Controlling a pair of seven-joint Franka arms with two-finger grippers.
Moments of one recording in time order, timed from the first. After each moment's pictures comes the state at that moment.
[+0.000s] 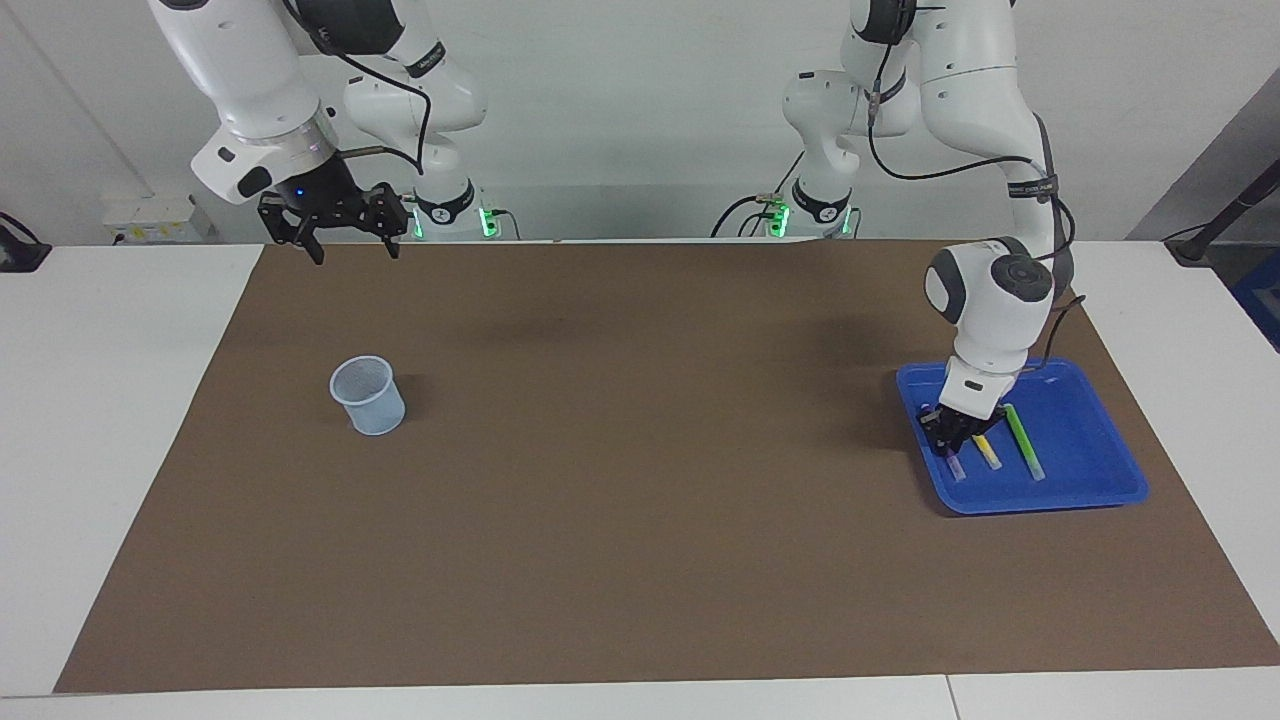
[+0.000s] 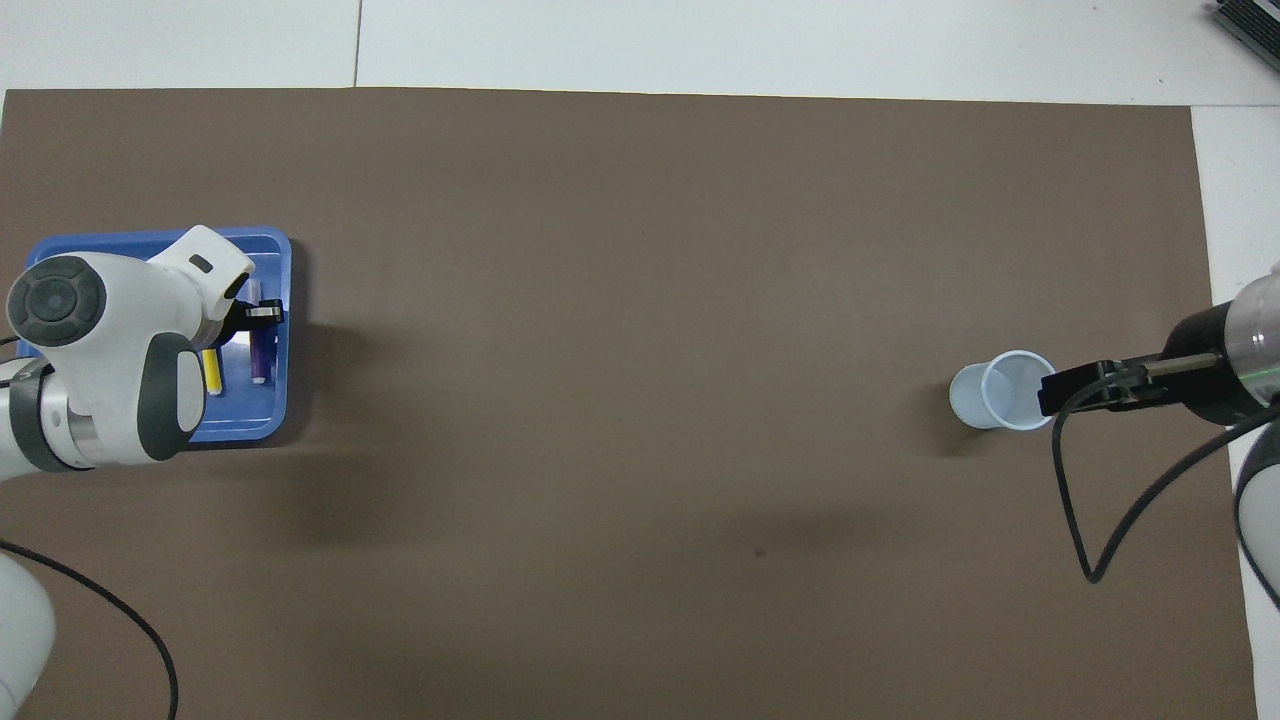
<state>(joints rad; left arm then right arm) -0.24 0.30 0.26 -2.10 0.01 2.58 -0.07 0.07 -0.13 -0.01 -1.77 0.02 1.57 0.00</state>
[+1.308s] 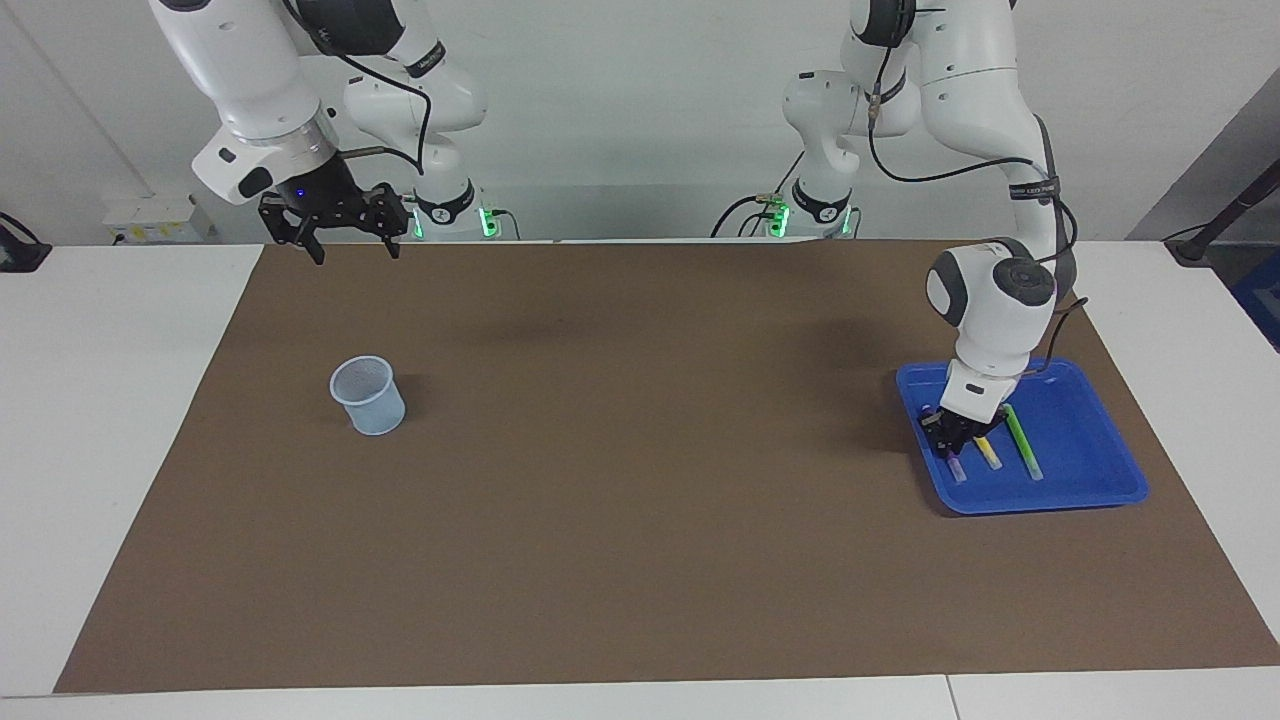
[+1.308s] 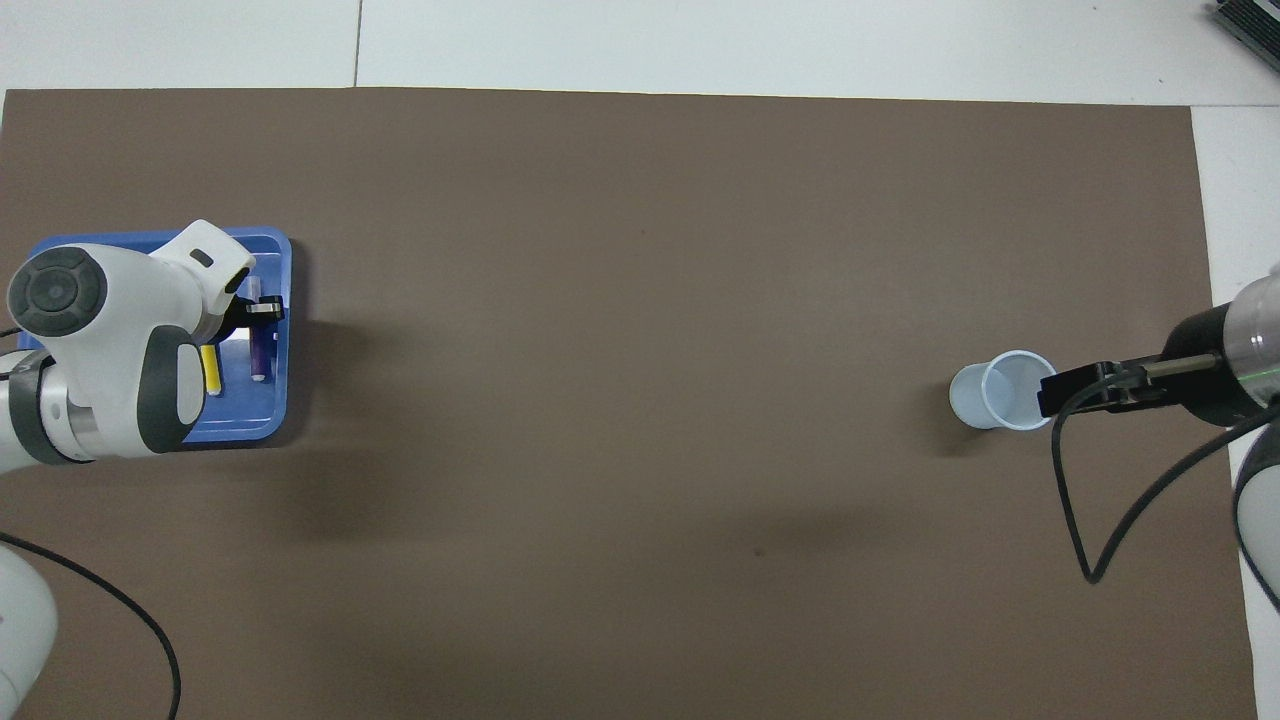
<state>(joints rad) -0.24 0.31 0.26 -2.07 0.01 2.55 -0.07 0.07 -0.13 -0.01 -1.78 0.02 1.57 0.00</state>
